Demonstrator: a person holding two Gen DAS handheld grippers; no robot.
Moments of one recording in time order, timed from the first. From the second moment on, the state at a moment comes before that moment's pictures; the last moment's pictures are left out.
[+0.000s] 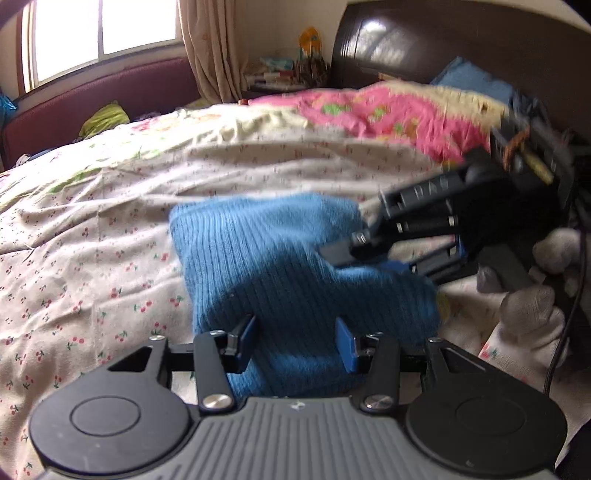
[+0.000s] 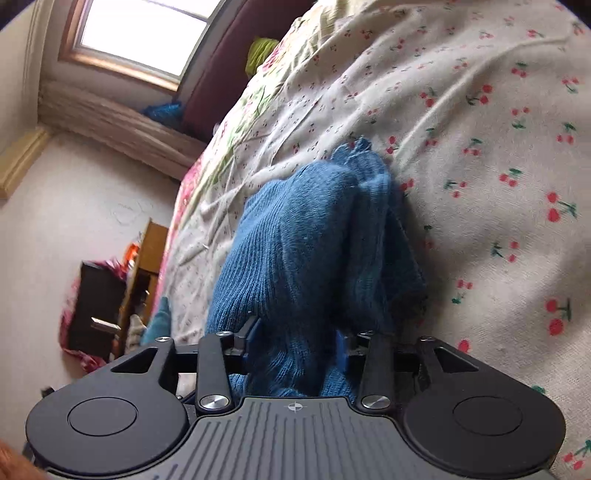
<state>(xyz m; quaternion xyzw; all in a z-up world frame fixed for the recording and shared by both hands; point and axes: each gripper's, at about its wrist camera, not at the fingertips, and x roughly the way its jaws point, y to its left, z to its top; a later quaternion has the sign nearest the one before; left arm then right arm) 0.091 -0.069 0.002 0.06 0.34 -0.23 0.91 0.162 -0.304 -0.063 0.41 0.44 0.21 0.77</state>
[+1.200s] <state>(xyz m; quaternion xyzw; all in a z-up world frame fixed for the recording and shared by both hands) 0.067 -0.095 -0.021 0.12 0.34 -0.23 0.90 0.158 -0.272 -0.027 0.18 0.42 0.11 0.88</state>
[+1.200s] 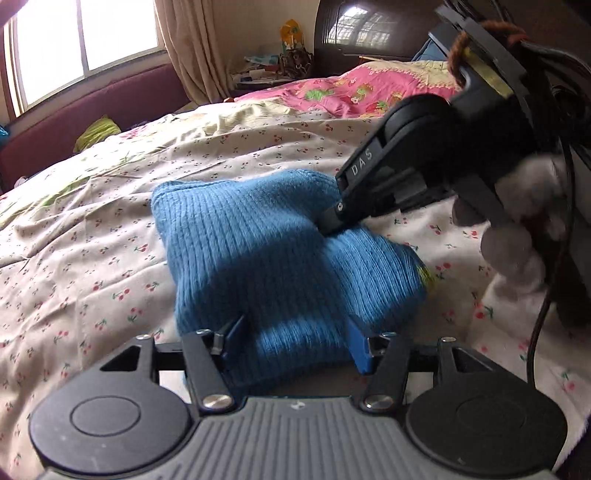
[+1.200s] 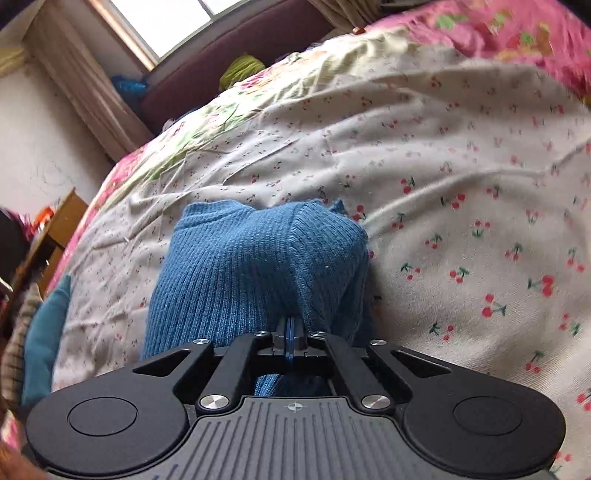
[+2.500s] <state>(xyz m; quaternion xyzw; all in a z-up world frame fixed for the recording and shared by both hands) 0.079 -0.045 -0.031 0.00 0.36 -0.19 0.91 0.183 -0.223 -0.004 0.14 0.42 0.11 0.89</state>
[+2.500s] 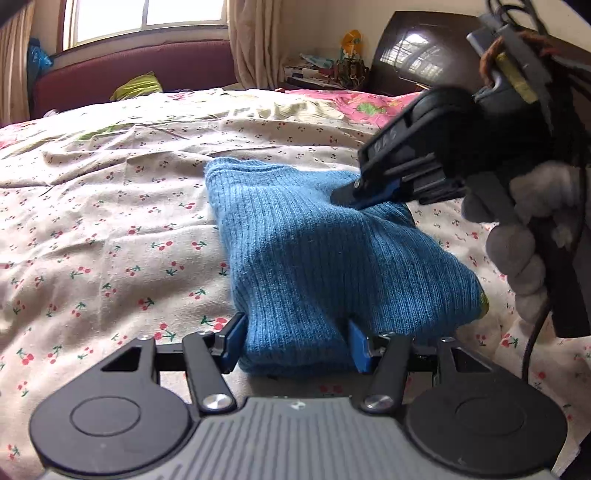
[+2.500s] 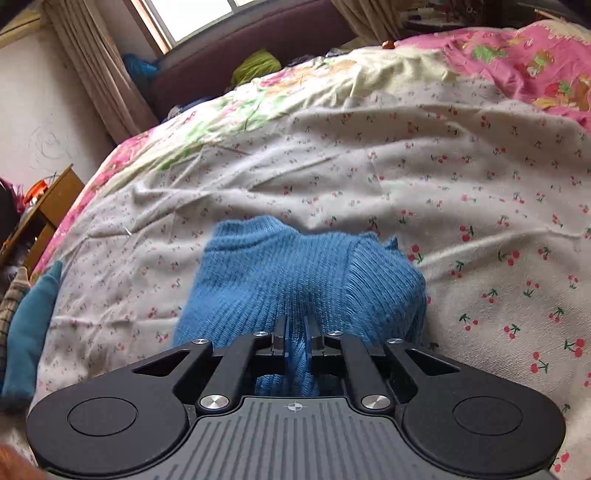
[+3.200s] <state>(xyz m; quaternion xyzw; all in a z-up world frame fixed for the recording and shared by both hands) 0.061 -0.046 -0.030 0.03 0.40 -0.17 0.90 0.112 -0.220 -0.003 0.12 0.42 0.07 0.89</state>
